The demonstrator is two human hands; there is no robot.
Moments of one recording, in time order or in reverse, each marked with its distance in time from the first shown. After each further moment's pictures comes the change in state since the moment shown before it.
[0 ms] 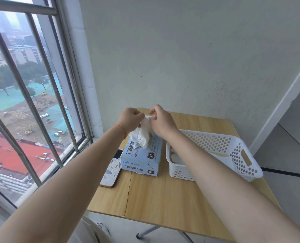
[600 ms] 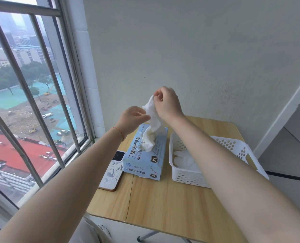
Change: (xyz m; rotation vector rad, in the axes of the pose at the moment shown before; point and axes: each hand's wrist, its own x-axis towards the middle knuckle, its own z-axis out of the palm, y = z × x) left_hand 0.000 -0.004 -0.010 -0.097 -0.043 0.104; right_hand 0.039 -0.024 -0.025 0.090 0.256 -0.116
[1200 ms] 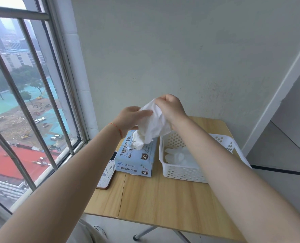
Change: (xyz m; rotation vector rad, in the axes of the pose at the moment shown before) left_hand -0.013 0.033 0.016 -0.248 -0.191 -0.108; right_hand -0.025 0.011 -0.041 0.387 -0.093 0.350
